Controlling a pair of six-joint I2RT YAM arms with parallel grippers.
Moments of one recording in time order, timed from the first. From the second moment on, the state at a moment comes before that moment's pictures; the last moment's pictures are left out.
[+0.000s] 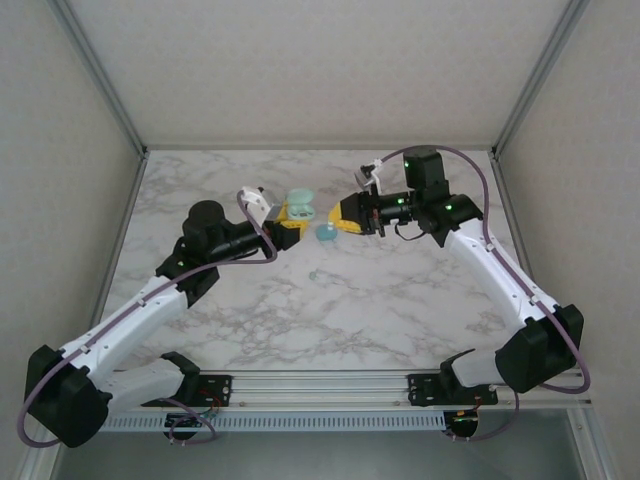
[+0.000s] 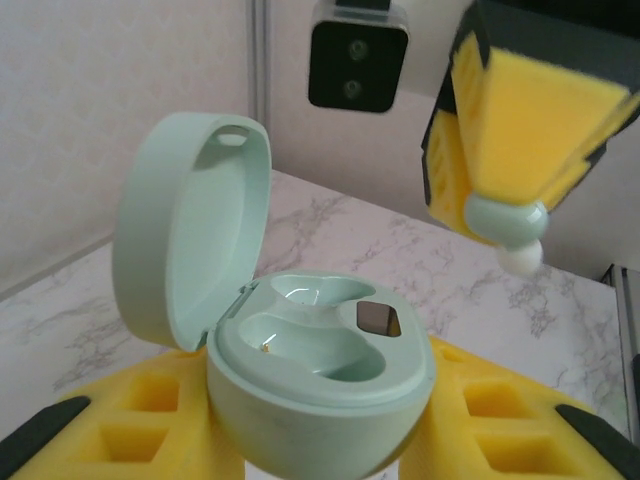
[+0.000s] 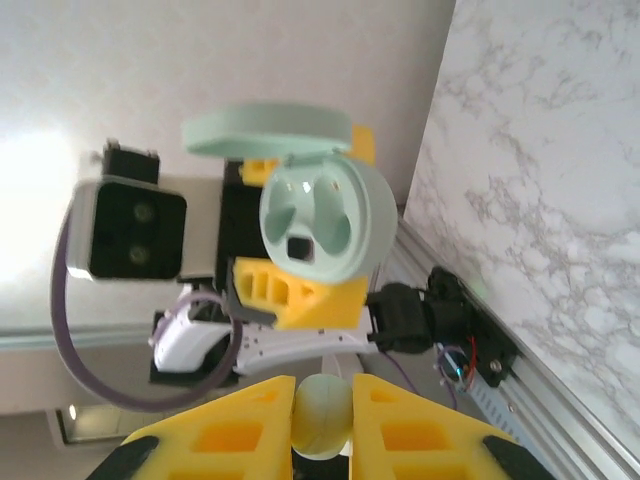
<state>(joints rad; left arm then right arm) -0.57 1.09 0.81 0.16 0.52 0.00 0.45 1.38 1.31 -0.47 -1.12 0.92</state>
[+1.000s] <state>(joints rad) -0.58 1.16 0.84 0.19 0.52 0.03 0.57 1.40 1.32 -0.32 -0.92 1.08</state>
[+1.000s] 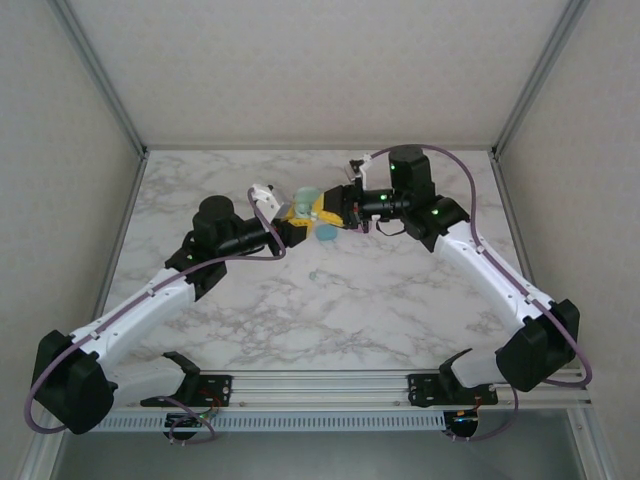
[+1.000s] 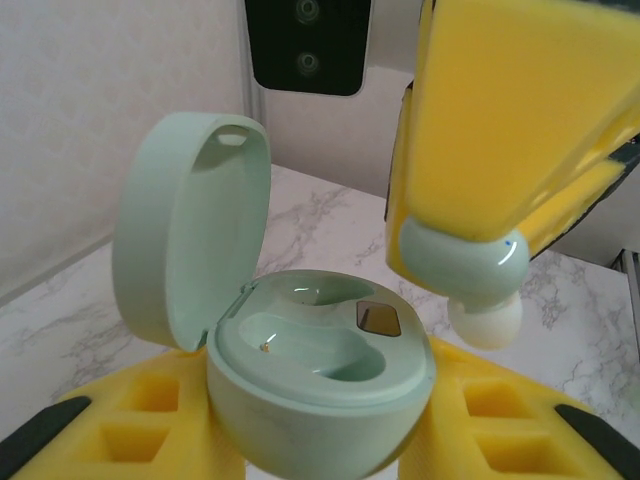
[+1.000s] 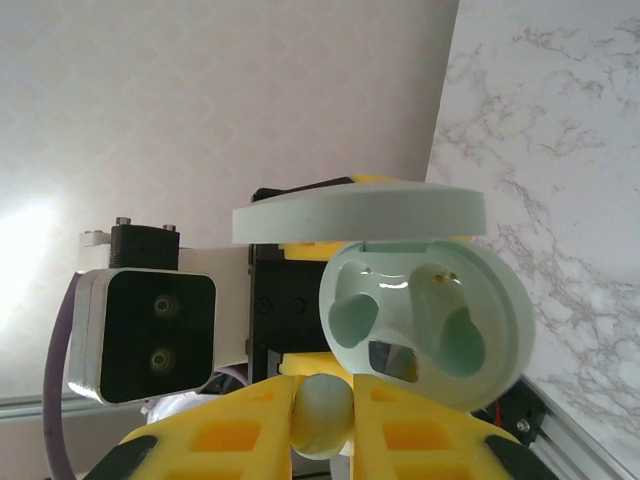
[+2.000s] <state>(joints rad) -0.59 1.16 0.84 0.19 0.52 0.05 0.61 1.43 1.35 -0.28 -0.83 1.05</state>
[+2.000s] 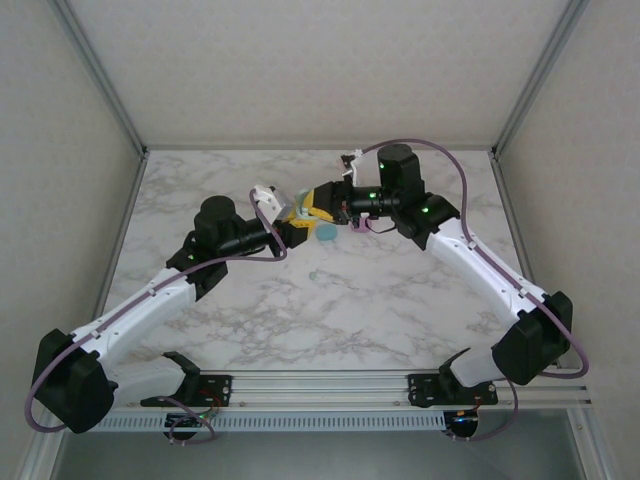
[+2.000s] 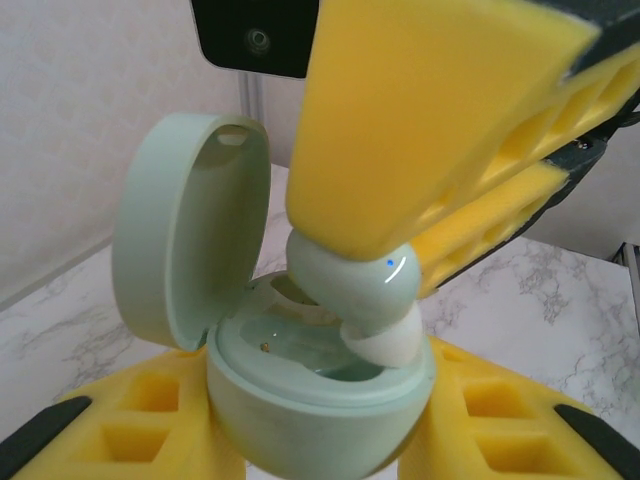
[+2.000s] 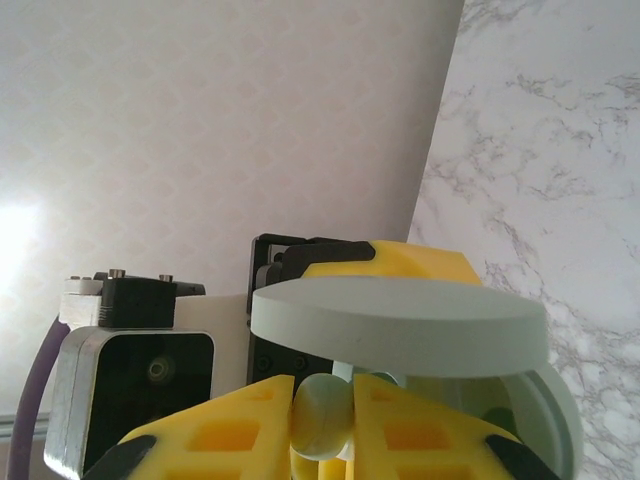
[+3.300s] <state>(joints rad) -0.59 1.16 0.84 0.19 0.52 0.02 0.65 1.46 1.48 -0.50 -0.70 0.89</state>
